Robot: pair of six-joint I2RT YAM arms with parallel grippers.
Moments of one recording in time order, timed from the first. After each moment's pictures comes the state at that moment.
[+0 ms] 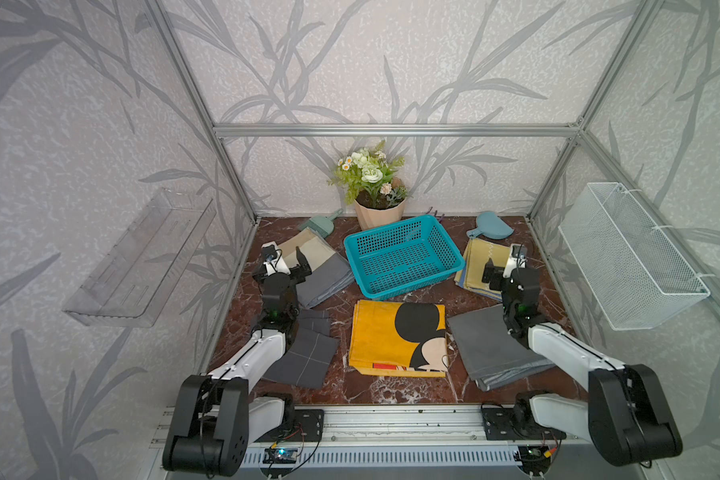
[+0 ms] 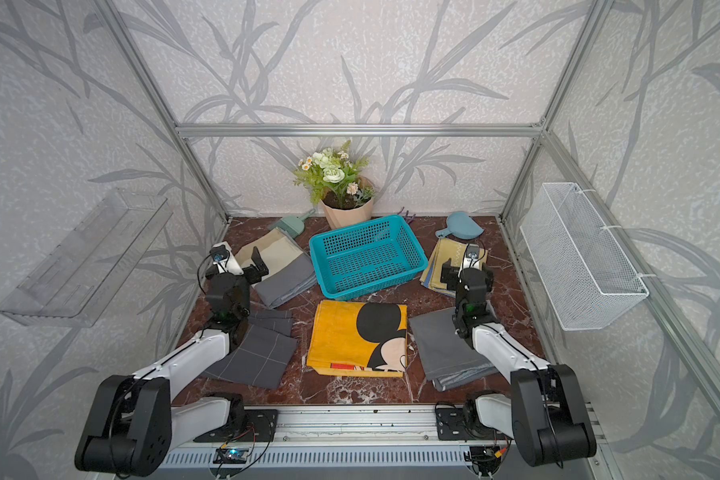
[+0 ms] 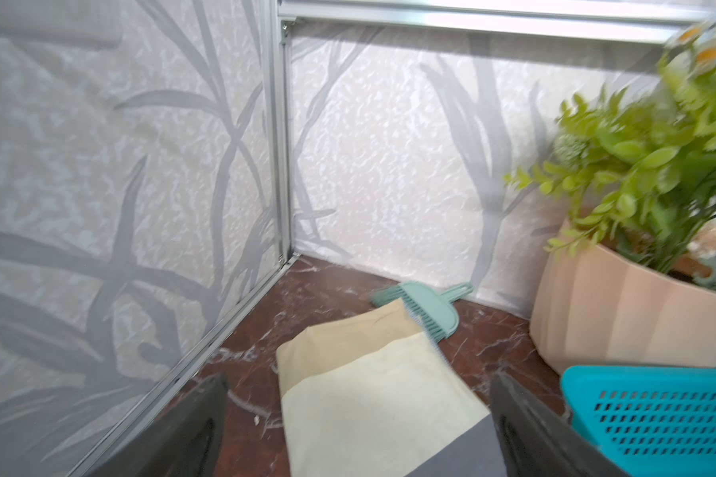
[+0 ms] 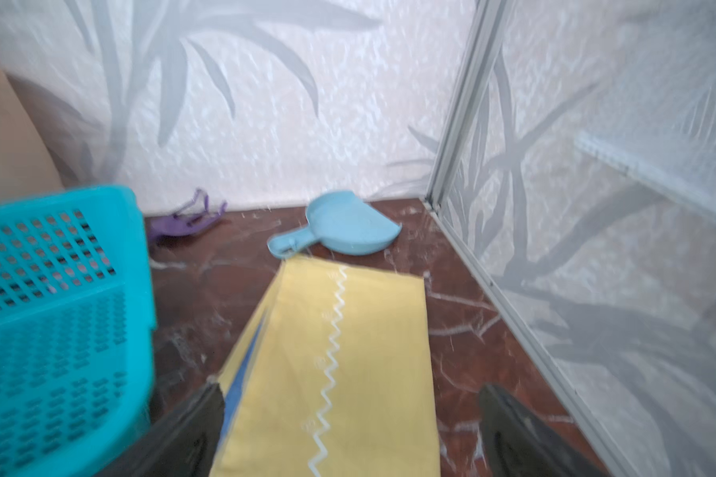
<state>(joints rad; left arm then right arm) -0.08 1.18 0.50 0.62 -0.34 -0.15 0.12 1.20 0.59 0.35 0.34 0.07</state>
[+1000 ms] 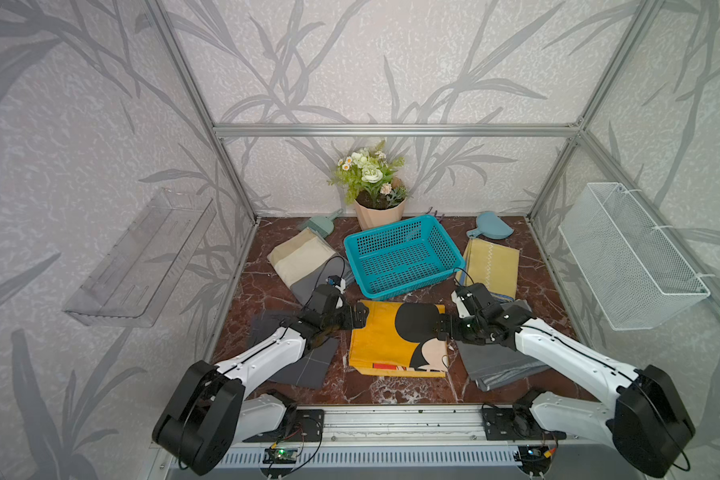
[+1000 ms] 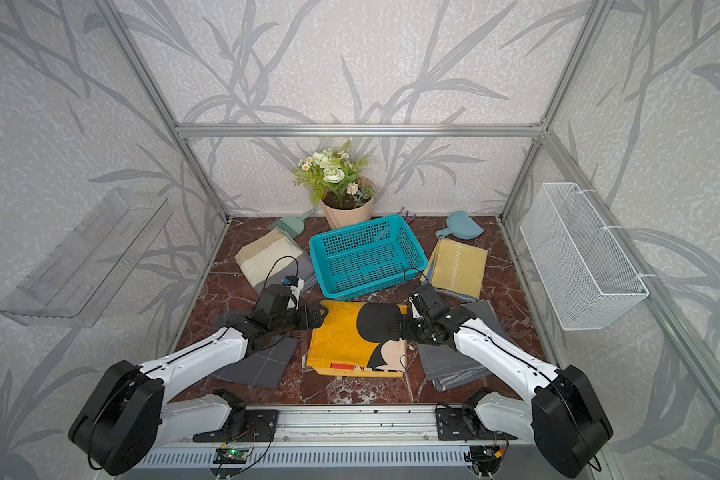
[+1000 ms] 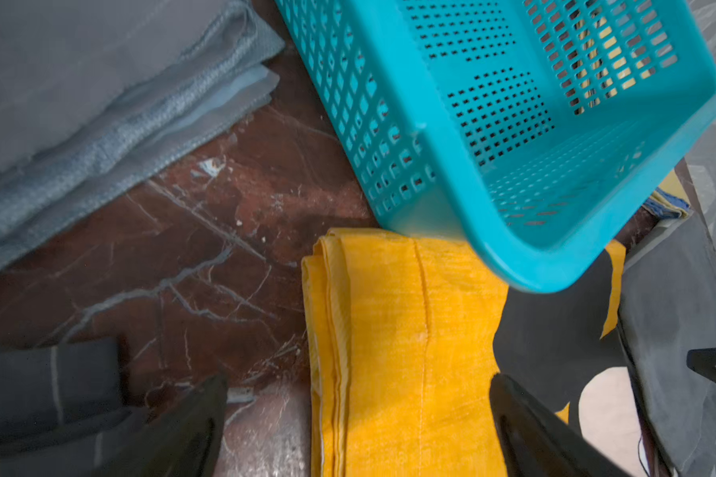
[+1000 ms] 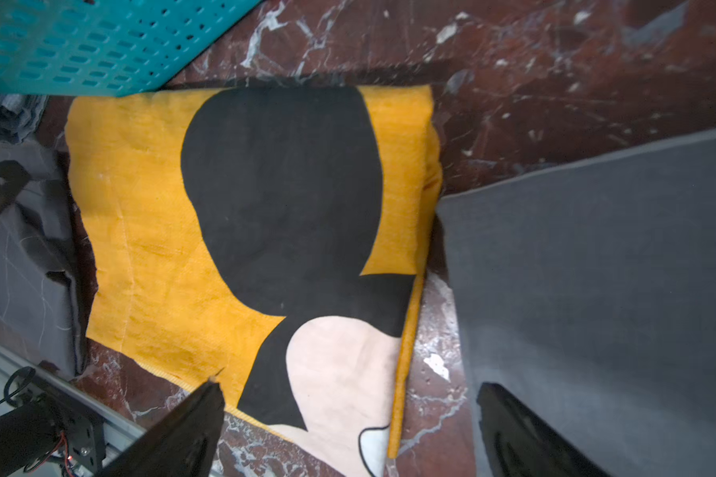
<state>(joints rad) -0.46 1.22 0.50 -0.07 0.14 -0.50 0.57 1.19 0.68 -0.57 -0.20 0.66</state>
